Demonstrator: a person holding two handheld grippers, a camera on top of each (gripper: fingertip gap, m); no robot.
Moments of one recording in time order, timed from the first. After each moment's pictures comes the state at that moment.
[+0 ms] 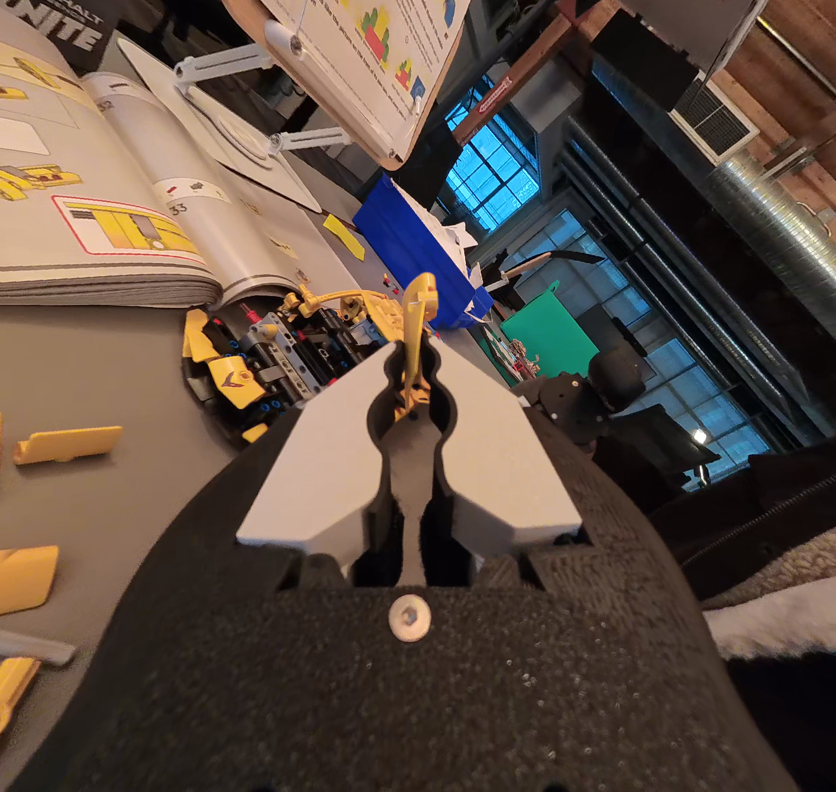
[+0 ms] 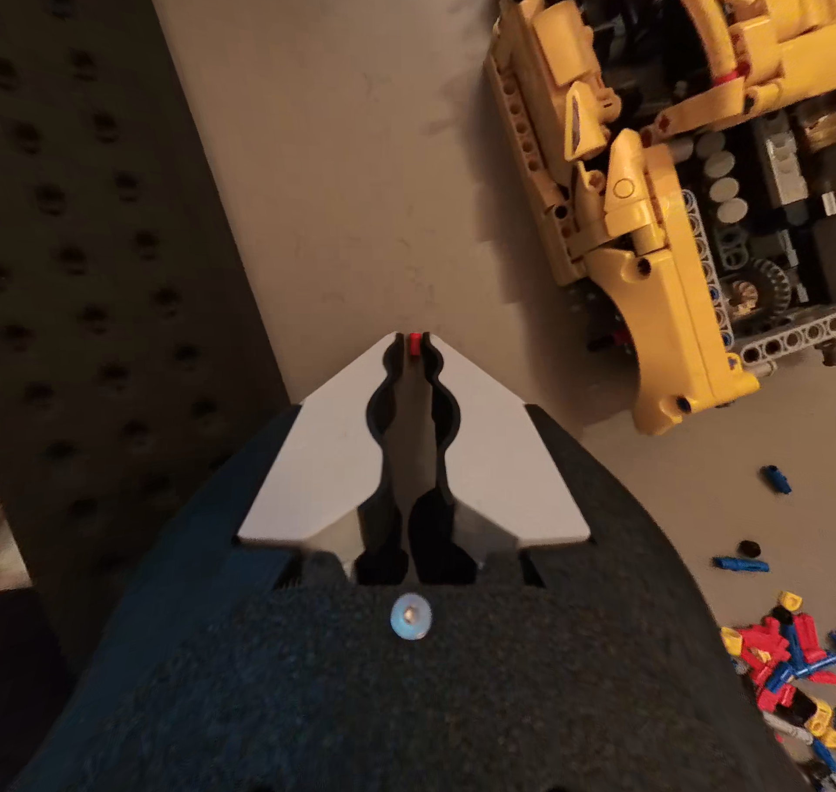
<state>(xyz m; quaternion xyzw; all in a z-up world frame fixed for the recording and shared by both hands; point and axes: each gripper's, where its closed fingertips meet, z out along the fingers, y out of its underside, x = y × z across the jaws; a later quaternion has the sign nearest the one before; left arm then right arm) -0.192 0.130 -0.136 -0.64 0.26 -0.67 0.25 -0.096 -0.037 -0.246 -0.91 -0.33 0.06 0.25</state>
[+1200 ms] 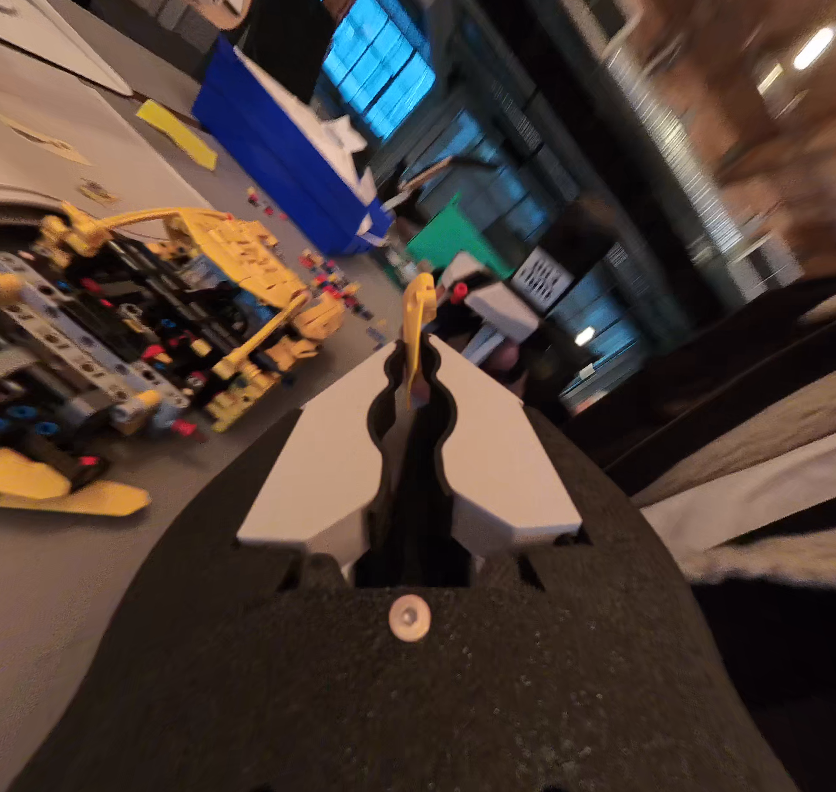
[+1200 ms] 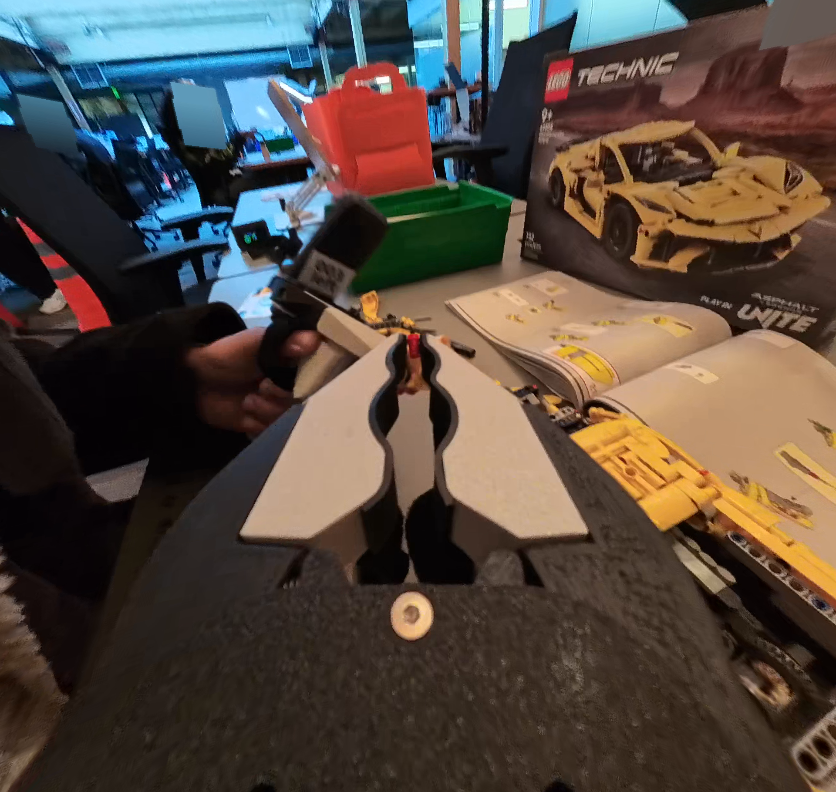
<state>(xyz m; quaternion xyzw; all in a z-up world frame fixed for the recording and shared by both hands) -0.169 0.053 -0.124 -0.57 0.35 -0.73 0.14 -0.167 0.057 -0.097 -0.70 -0.18 0.24 0.64</state>
